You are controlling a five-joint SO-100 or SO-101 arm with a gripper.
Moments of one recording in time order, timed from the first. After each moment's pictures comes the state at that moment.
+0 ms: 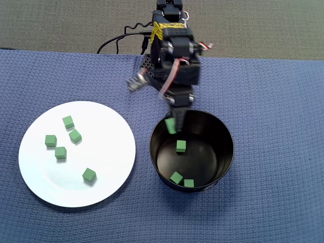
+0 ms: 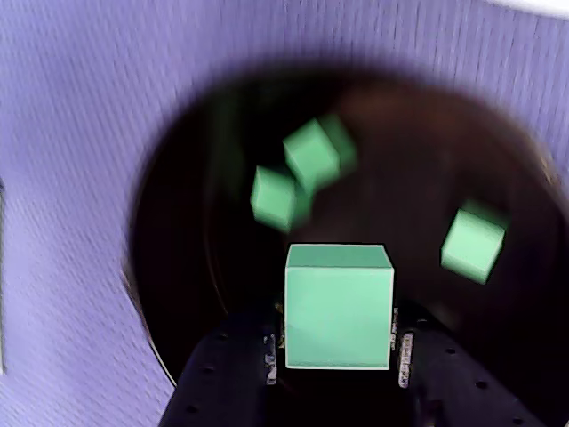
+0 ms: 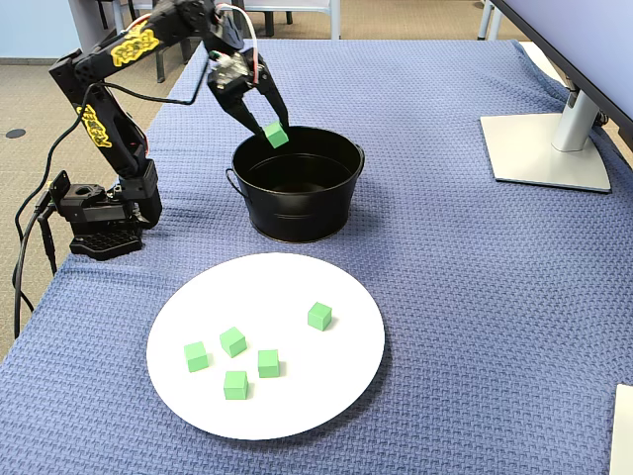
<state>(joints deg) -8.4 108.7 87.4 80.2 -10.3</state>
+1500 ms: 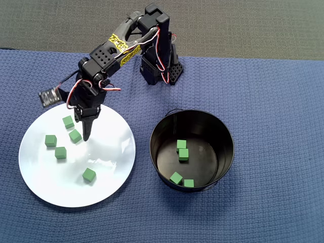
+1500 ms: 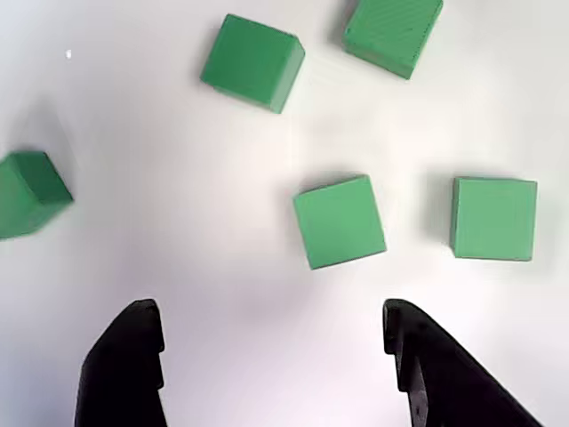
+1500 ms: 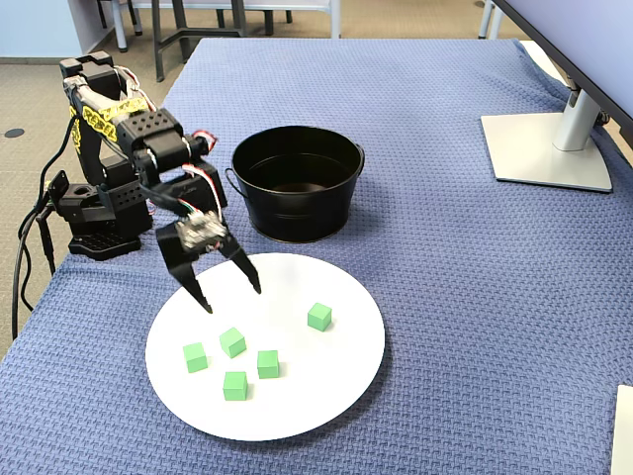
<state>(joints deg) 46.0 87.3 100.5 50.2 -80.2</state>
